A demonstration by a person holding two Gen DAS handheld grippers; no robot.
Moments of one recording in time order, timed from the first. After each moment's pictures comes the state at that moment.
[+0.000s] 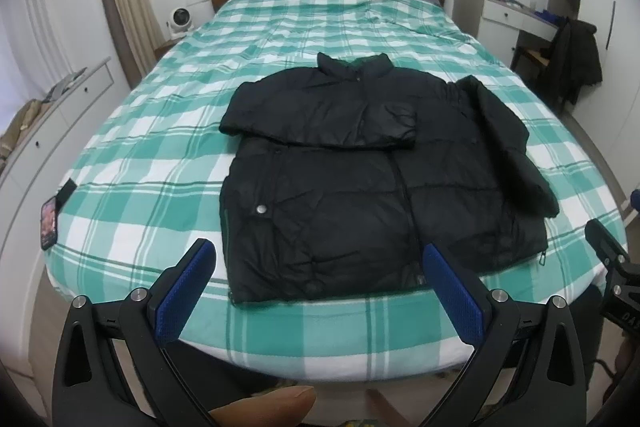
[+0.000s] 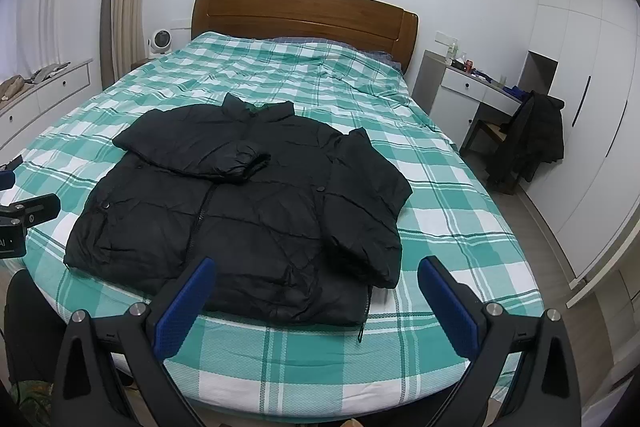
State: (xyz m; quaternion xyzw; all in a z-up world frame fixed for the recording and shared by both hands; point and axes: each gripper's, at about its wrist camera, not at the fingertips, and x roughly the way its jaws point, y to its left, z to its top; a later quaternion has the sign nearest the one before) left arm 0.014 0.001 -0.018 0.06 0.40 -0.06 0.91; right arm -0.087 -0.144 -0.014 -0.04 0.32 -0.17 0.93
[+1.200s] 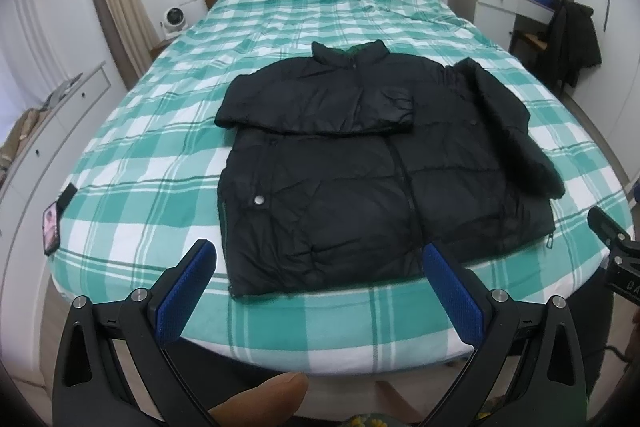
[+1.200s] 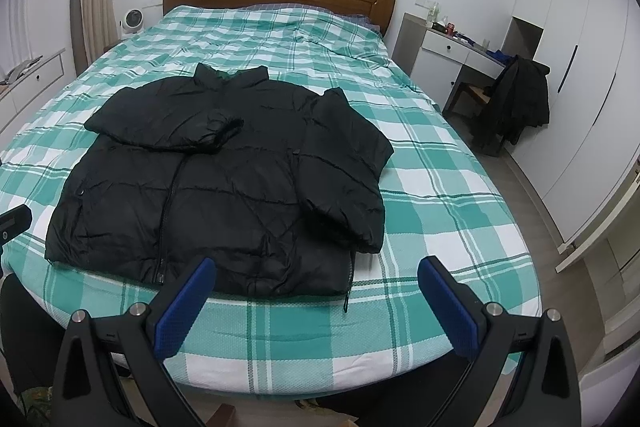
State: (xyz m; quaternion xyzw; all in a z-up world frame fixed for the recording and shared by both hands) left arm 0.015 -0.002 -0.029 0.08 0.41 -0.07 0.91; right arm -0.079 -0.163 -0.028 -0.02 0.38 -0.21 0.90
